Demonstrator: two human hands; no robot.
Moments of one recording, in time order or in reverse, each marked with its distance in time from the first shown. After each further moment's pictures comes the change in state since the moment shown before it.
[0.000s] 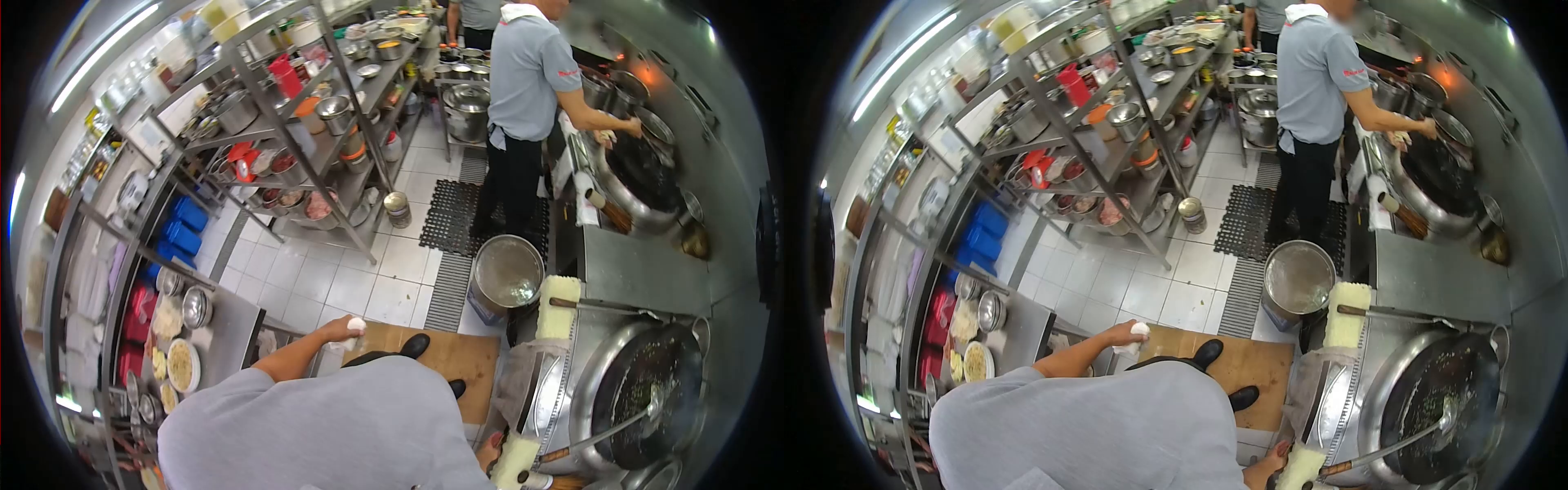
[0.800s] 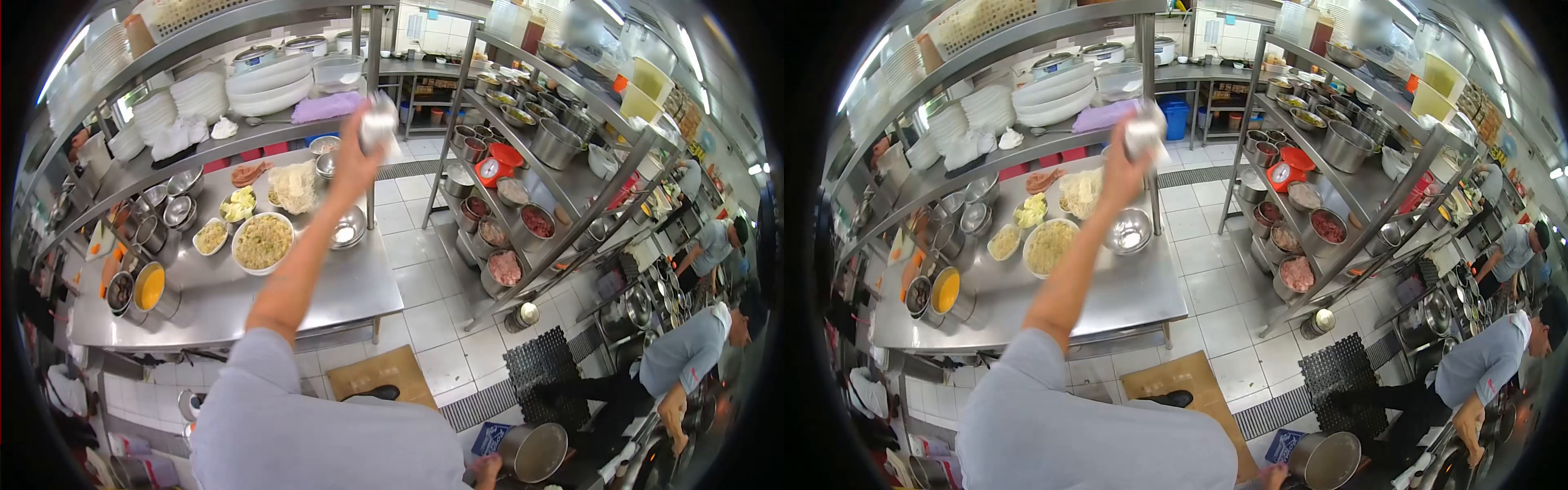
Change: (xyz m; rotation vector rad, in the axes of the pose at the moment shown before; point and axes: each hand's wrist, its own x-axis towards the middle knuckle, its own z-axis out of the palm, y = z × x) left_hand -0.356 -0.204 -0.403 -0.393 1.976 0.335; right_hand -0.125 0.291 0.343 -1.700 -0.951 -0.296
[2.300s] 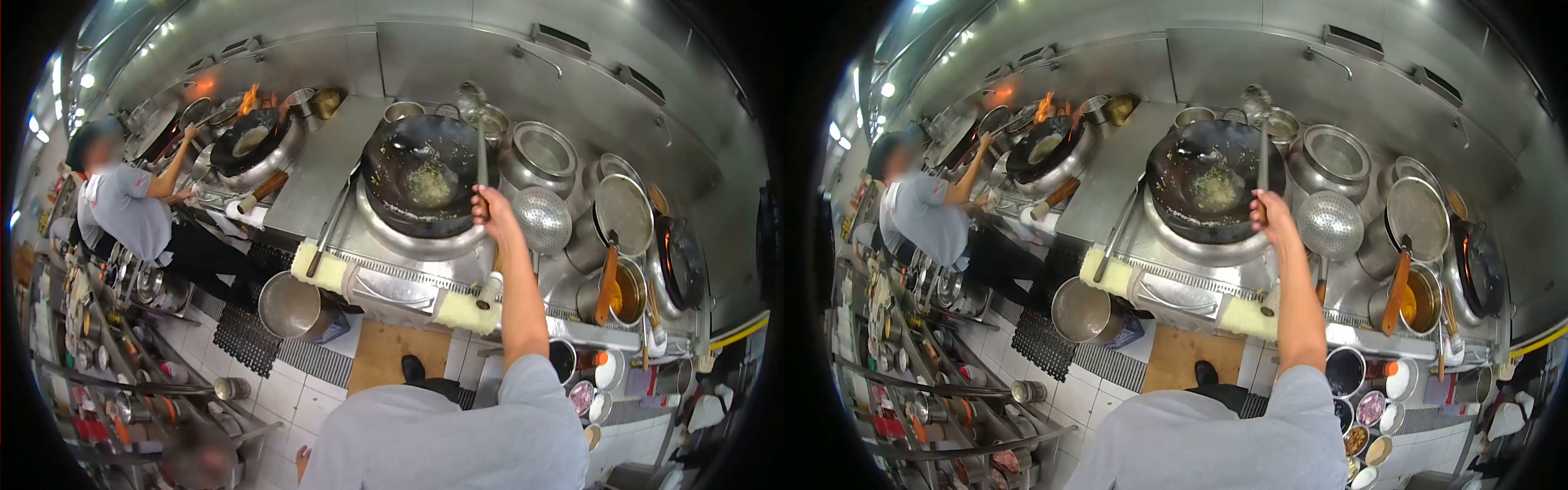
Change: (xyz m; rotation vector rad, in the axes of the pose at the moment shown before) left_hand -0.595 -0.050 0.283 -0.003 -2.210 -0.519; right_hand -0.513 0.038 -0.421 1.150 1.105 -0.538
